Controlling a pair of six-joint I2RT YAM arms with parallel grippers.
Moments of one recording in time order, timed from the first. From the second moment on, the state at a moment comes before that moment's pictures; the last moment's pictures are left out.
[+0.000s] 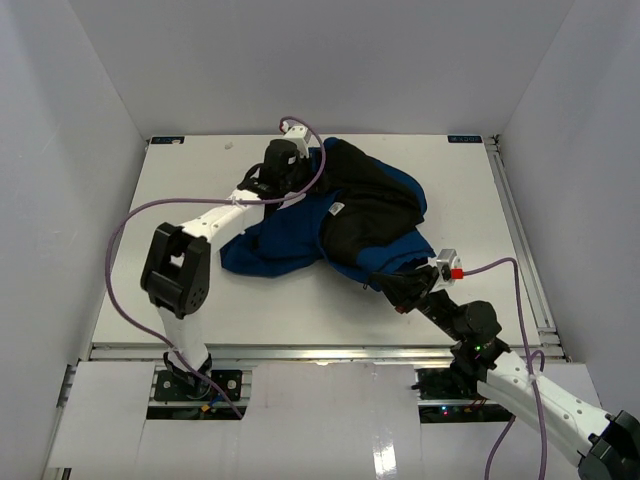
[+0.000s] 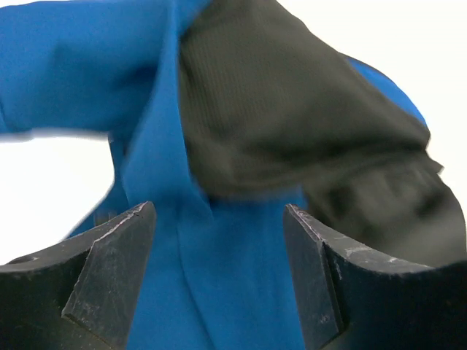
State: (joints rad) left arm -0.50 1.82 1.39 0.01 0.06 -0.34; right arm 0.75 0.42 0.05 0.68 -0.20 0.37
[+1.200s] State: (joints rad) left arm -0.43 1.15 0.95 -0.01 -0.25 -0.40; right arm 0.75 0.49 0.05 0.53 0.14 0.38
